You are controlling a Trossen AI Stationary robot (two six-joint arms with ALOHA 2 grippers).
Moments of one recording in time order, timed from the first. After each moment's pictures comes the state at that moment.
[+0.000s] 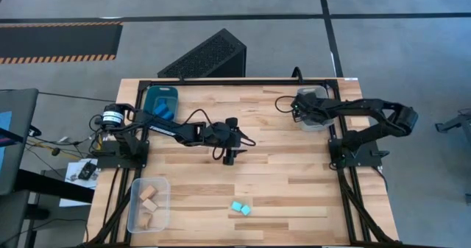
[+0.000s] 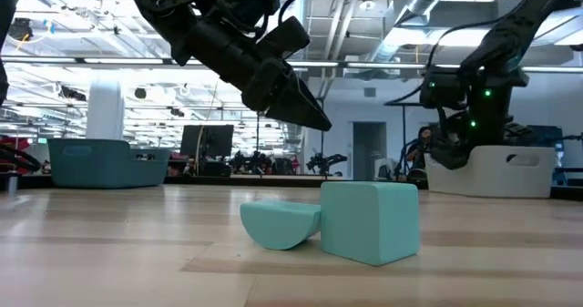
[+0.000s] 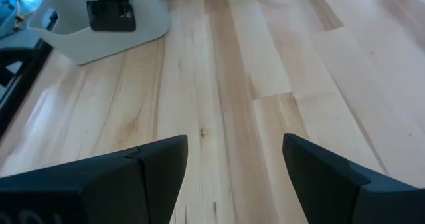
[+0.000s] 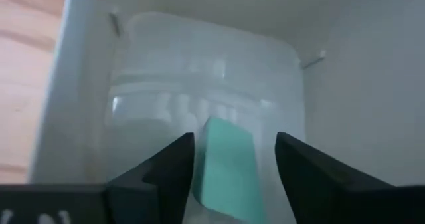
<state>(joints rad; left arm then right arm) 0.02 1.77 0.93 0.29 -0.05 0.26 -0.64 1.36 0.50 -0.44 0.60 0.62</state>
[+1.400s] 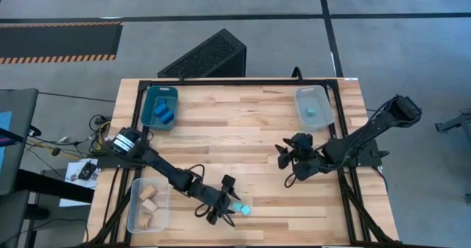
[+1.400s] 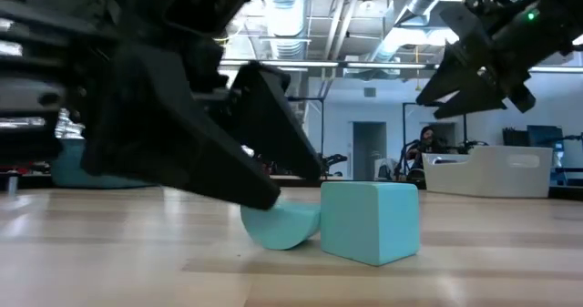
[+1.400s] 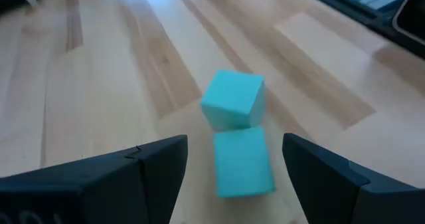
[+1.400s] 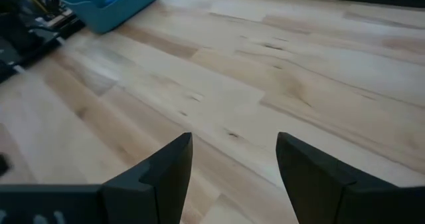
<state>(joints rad) -0.49 1.99 0.91 0.52 -0.16 0.14 0.47 1.25 0.58 -0.28 0.96 1.19</state>
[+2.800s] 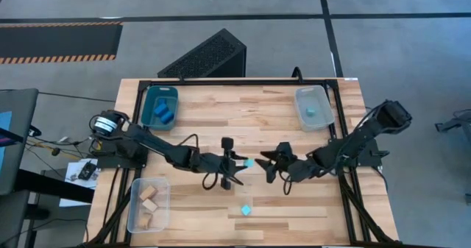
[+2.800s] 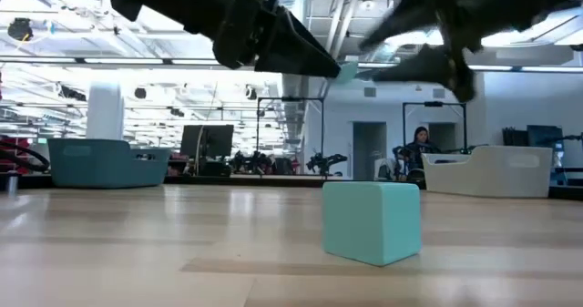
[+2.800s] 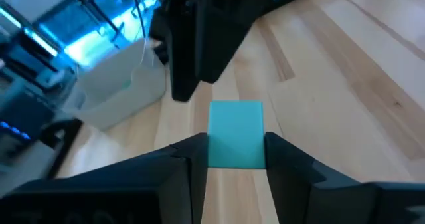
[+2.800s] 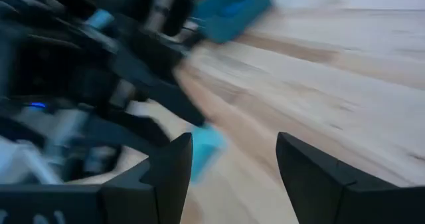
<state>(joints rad) -0.28 1.73 0.91 0.41 -0.40 0.31 0.46 1.44 0.63 0.36 0.80 0.92</state>
